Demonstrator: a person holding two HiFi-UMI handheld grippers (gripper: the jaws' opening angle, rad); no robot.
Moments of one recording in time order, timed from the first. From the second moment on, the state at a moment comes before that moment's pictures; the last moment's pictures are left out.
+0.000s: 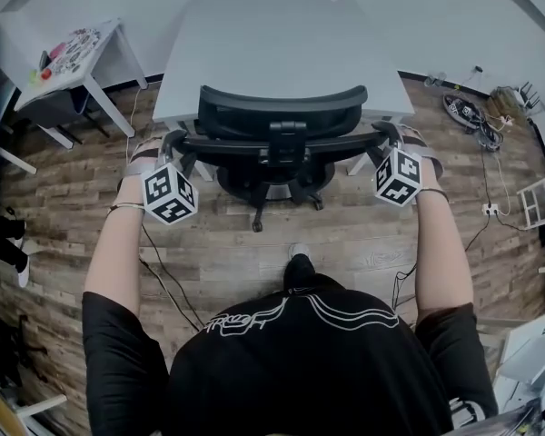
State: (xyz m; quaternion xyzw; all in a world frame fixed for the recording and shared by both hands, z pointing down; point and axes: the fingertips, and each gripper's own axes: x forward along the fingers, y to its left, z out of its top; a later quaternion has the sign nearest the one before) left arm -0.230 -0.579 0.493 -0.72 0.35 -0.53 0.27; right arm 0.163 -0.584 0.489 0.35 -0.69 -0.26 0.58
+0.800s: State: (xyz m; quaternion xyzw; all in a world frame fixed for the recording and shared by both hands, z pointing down) left arm -0.237 -0.537 0.477 -0.72 0.35 -0.55 0.25; right arm 0.157 -0.564 0.470 0.35 -0.69 -0.26 0.58
